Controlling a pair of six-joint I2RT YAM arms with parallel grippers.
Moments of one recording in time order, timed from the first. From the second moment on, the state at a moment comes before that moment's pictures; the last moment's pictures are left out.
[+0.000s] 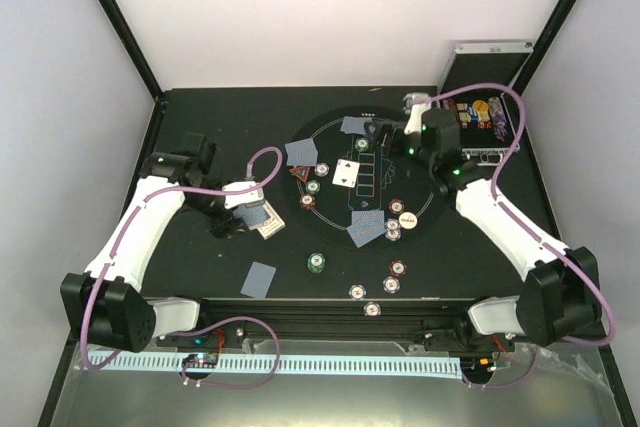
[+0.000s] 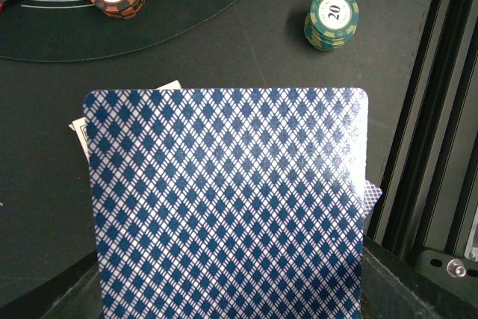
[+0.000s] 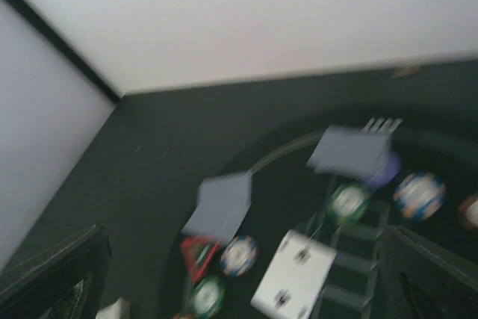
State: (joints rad) left arm -0.15 1.25 1.14 -1.28 0.45 1.06; right arm 0.40 1.34 1.07 -0.04 -0.08 0.36
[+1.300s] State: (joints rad) left arm -0.15 1.25 1.14 -1.28 0.47 1.06; right arm 0.90 1.84 1.08 0.42 -0.77 1.10
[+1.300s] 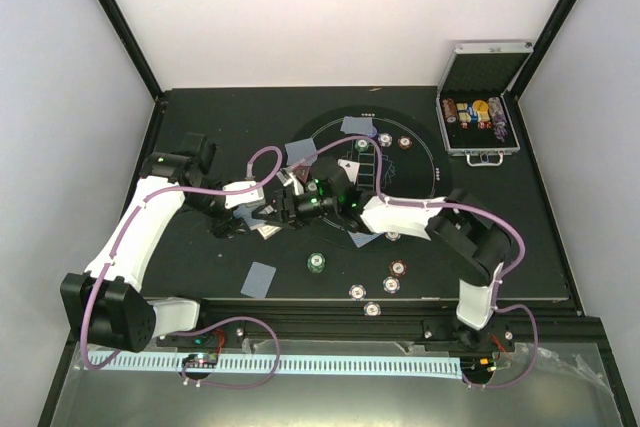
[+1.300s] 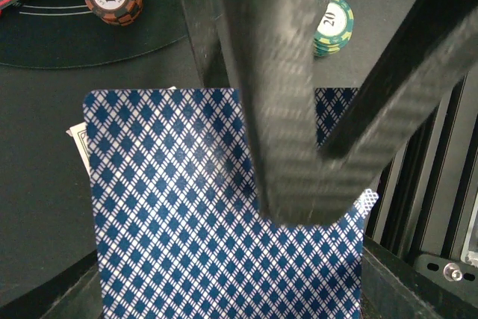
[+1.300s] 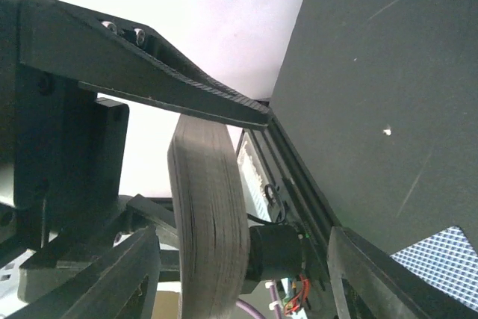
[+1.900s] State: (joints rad) left arm -0.15 1.26 1.14 -1.28 0.47 1.06; right arm 0.92 1.95 1.14 0.54 -0.82 1.21
